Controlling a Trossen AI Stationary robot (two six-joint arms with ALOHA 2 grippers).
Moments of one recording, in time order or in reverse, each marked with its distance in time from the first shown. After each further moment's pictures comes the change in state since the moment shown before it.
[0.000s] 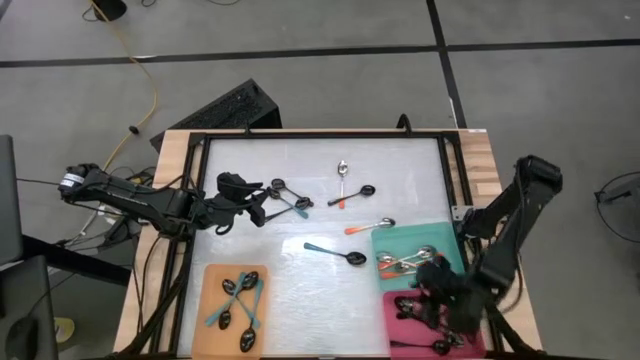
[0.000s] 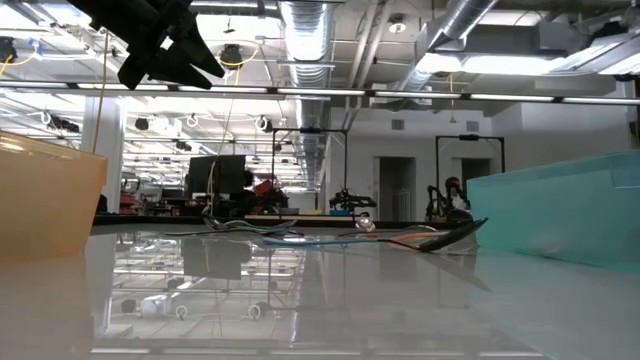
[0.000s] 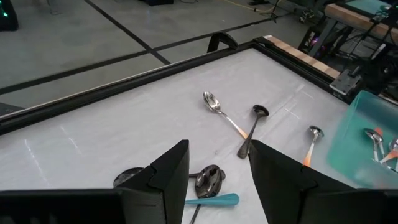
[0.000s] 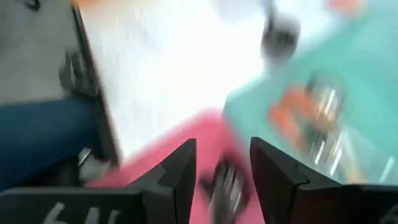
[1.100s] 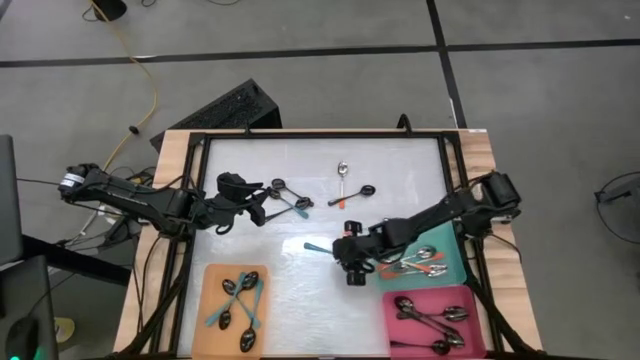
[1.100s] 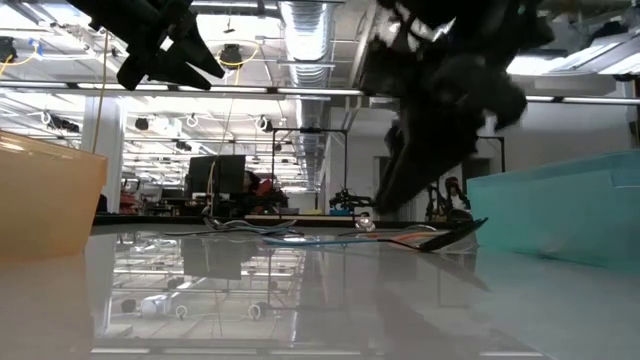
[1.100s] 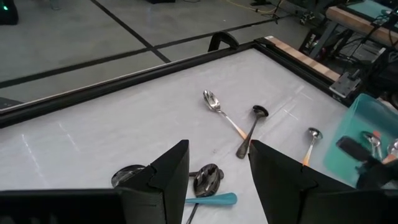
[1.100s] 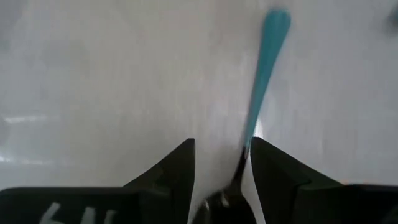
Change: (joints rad) left arm 0.000 0.001 0.000 -0.003 0.000 -0.029; right arm -0.695 0.436 0.001 0.592 -0.402 -1.151
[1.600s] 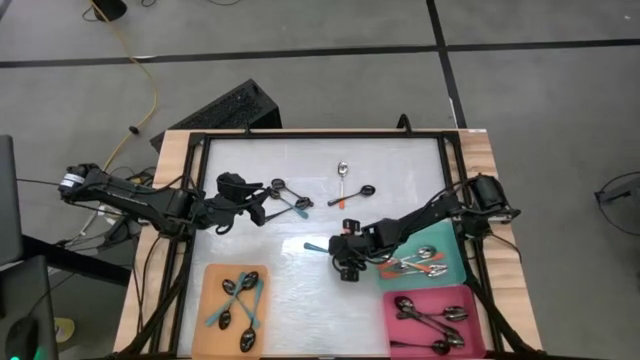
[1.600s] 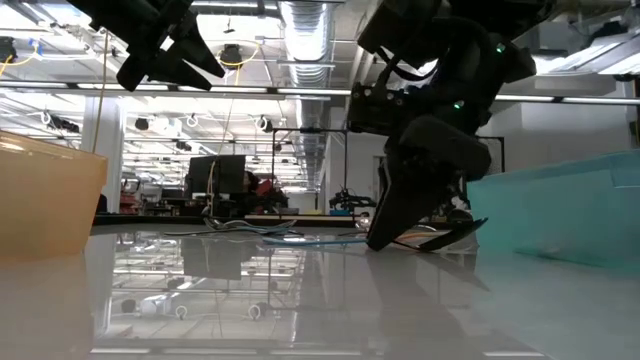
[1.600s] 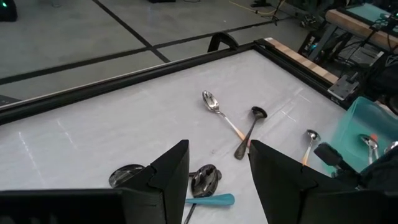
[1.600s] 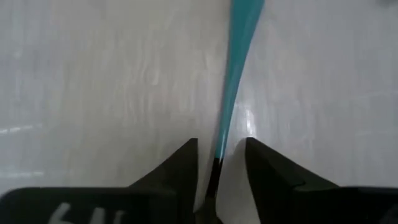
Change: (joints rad) left arm 0.000 0.001 0.000 0.002 0.001 -0.016; right arm -0.039 0.115 0.003 0.042 0.040 0.041
